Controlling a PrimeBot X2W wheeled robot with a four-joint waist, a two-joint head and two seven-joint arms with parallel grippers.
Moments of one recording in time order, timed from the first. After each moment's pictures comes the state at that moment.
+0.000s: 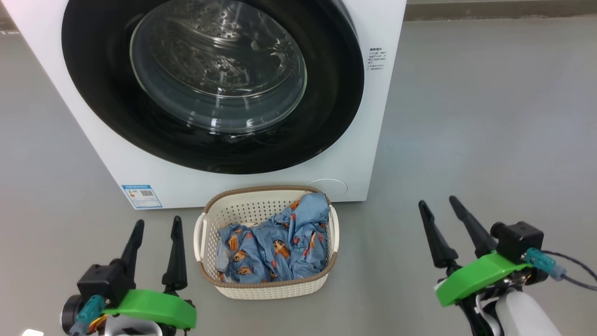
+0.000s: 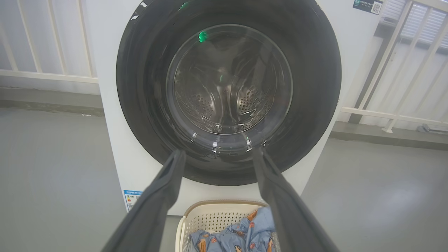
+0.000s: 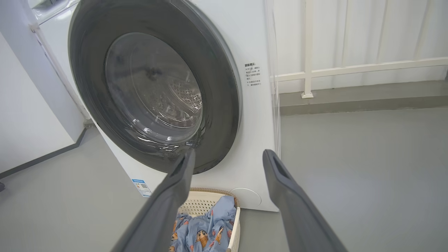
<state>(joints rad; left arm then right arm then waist) -0.14 0.04 -0.10 0.22 -0.29 -0.06 -0.26 -0.24 -0.13 0.18 0.42 0.38 0.13 -0.25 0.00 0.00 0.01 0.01</state>
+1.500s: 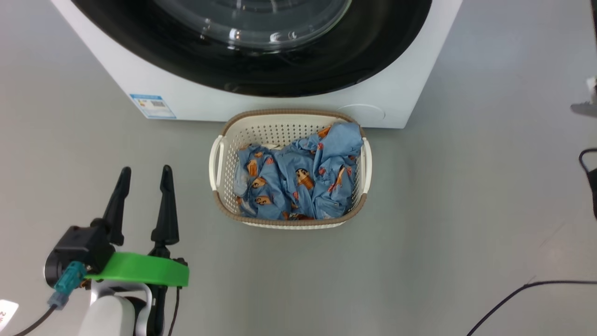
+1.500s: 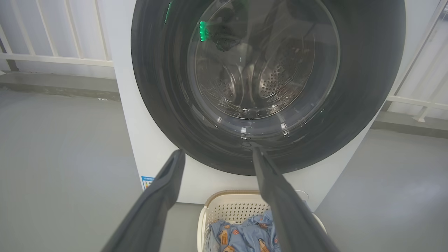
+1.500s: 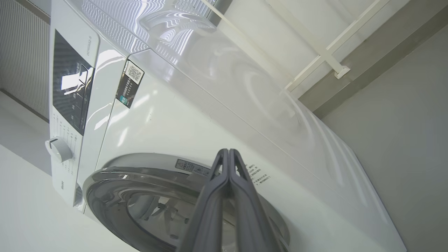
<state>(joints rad) -0.25 0.04 -0.08 0.14 -0.27 -0.10 -0.26 -0.84 -0.38 0.03 0.55 1.28 0.13 0.04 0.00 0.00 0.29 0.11</state>
